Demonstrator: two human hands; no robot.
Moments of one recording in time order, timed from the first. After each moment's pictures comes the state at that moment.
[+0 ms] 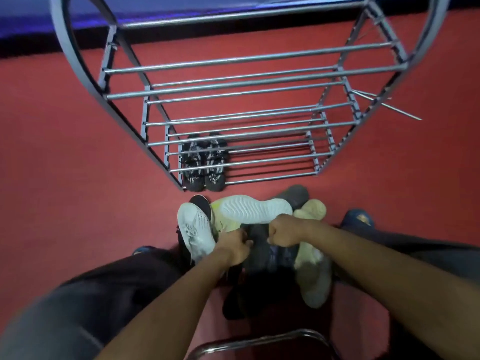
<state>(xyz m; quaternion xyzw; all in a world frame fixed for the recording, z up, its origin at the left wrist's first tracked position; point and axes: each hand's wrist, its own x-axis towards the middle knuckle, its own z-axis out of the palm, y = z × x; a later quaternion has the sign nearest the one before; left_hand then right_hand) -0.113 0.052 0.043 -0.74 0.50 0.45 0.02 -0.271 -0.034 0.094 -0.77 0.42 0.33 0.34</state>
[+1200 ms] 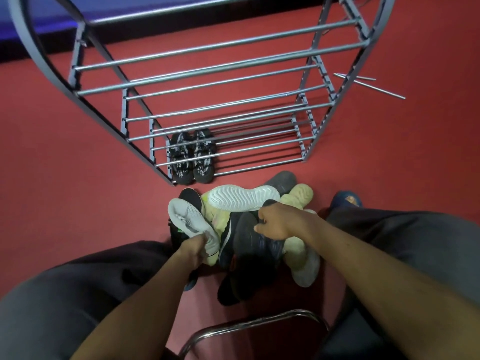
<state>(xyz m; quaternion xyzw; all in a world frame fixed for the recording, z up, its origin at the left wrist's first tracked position) -0.069 0.092 0.001 -0.75 -0.03 0.61 -0.25 -0.300 -0.003 0.142 -0.76 0.48 0.24 0.38</state>
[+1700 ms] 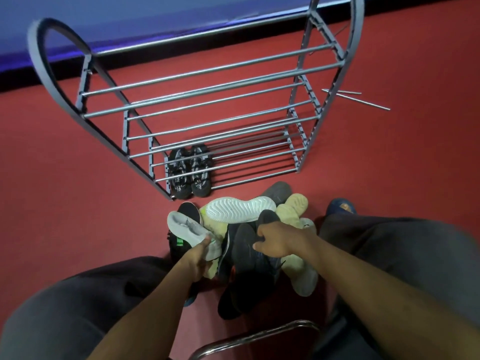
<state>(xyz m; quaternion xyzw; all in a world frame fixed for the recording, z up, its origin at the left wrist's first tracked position) -0.078 0.090 0.023 -0.70 -0.03 0.67 -0.26 -0.310 0.022 0.148 -0.73 0.49 0.24 0.42</state>
